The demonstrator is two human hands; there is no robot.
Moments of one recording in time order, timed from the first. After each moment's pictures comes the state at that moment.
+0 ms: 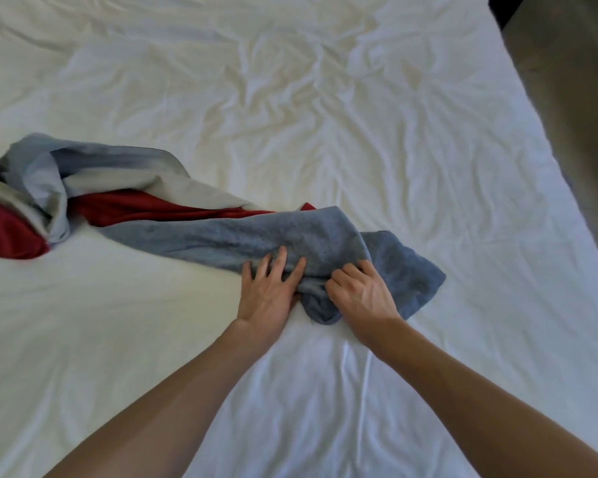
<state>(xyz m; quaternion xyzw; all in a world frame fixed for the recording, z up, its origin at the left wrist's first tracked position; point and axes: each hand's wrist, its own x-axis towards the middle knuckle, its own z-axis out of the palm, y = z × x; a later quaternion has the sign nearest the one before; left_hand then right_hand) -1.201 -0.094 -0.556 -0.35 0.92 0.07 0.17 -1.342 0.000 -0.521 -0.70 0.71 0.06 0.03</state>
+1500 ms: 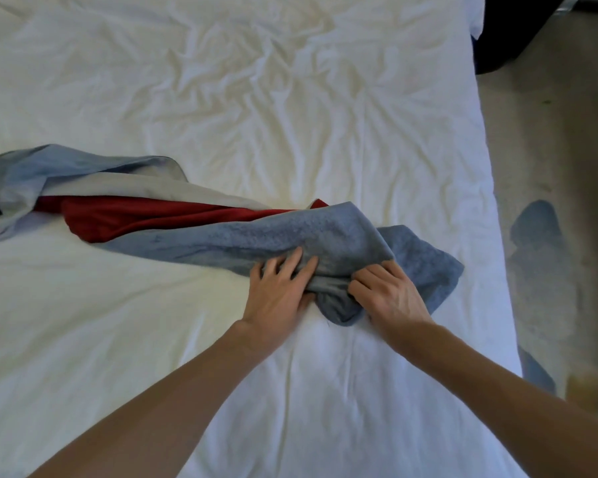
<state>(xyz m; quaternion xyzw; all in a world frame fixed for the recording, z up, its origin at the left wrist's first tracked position) -1.410 0.028 -0.562 -0.41 0.91 0.10 0.05 -1.595 0.113 -0.542 -0.76 0.64 -0.11 0.00</state>
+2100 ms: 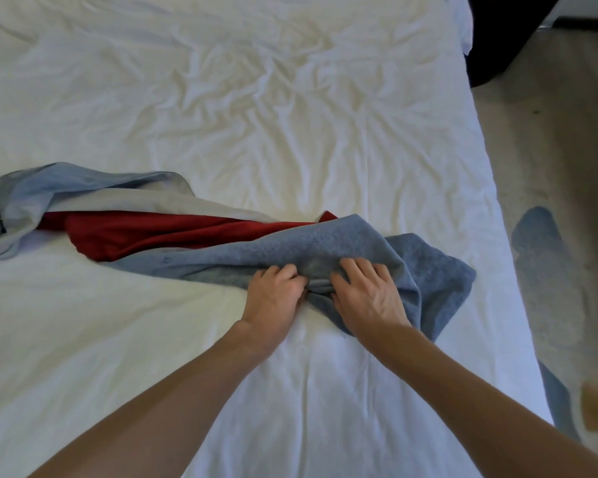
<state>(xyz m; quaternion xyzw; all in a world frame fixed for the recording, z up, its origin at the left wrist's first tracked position) -1.396 0.005 -0.560 -0.41 0.90 0.12 0.02 -1.543 0.082 -0.539 -0.68 0.73 0.02 0.06</state>
